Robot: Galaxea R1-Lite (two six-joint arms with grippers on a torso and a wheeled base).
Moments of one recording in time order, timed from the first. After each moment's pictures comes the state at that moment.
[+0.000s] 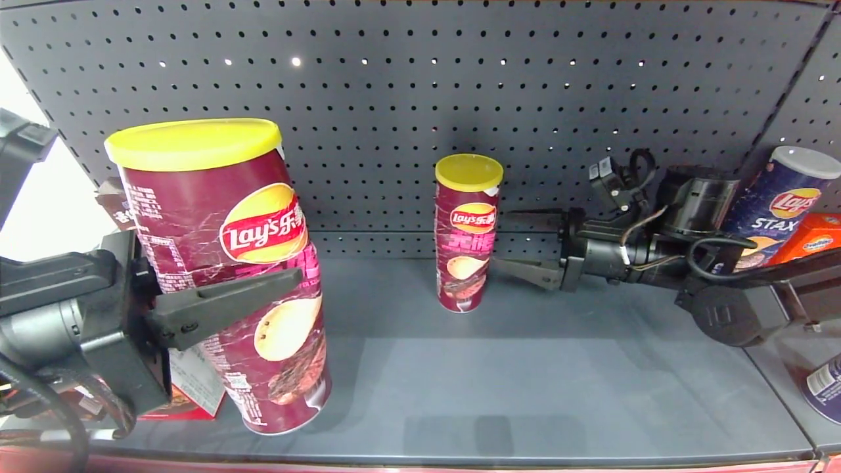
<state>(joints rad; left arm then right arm) -0.41 1.16 -0.65 -0.49 -0.51 0.01 0.36 1.91 -1.06 -0.88 0.87 -0.16</state>
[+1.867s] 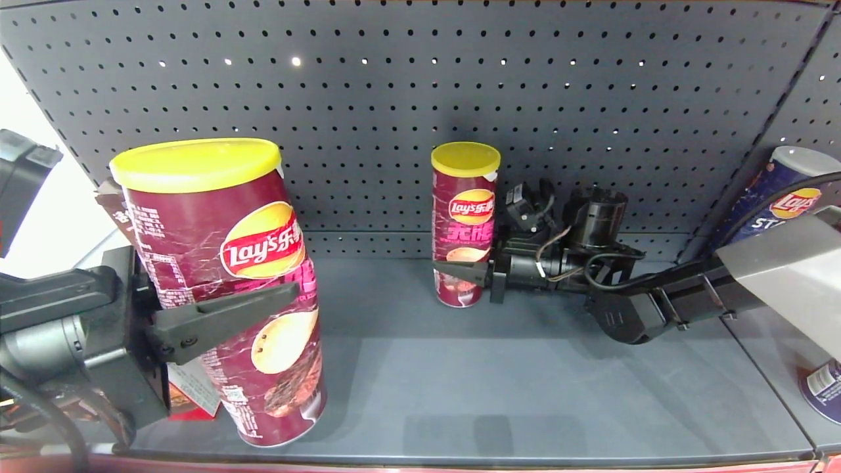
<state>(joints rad) -0.41 1.15 -0.61 -0.49 -0.50 0.00 0.49 2.13 -1.27 -0.90 0.86 -0.15</state>
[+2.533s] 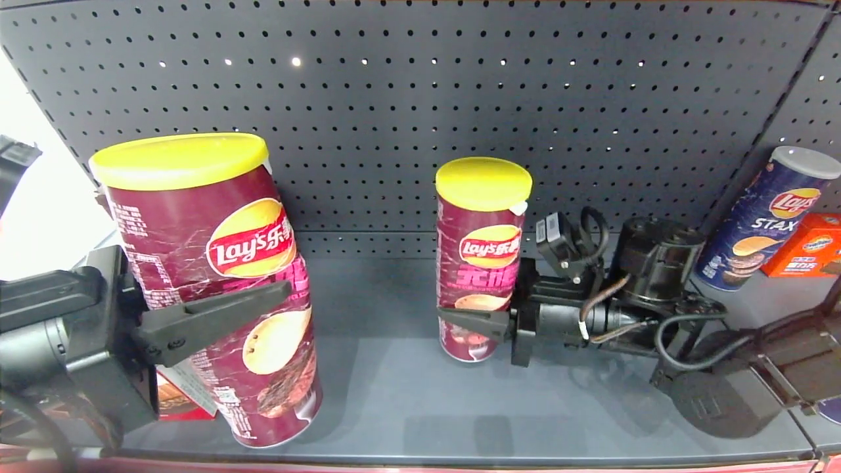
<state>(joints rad) -0.40 1.13 -0.61 -0.49 -0.50 0.00 0.62 1.87 -0.80 -1.10 0.72 -0.15</state>
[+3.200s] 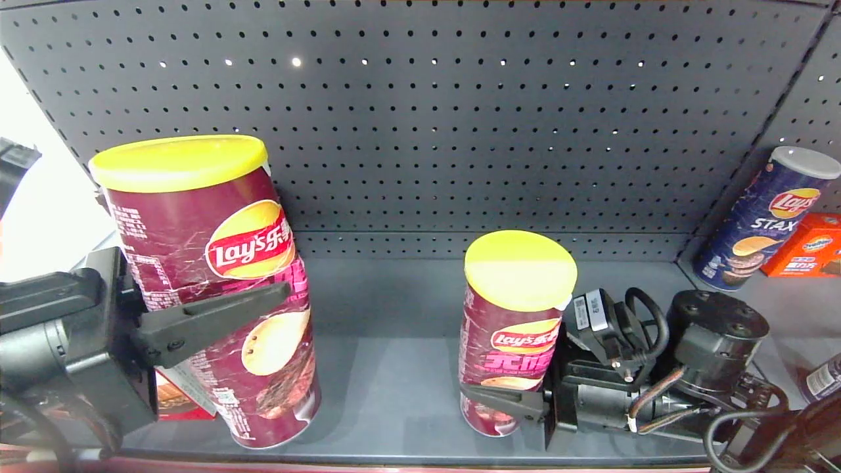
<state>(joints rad) -0.40 1.13 -0.61 -0.49 -0.49 0.00 0.67 1.84 -0.46 -1.39 0.68 -0.15</state>
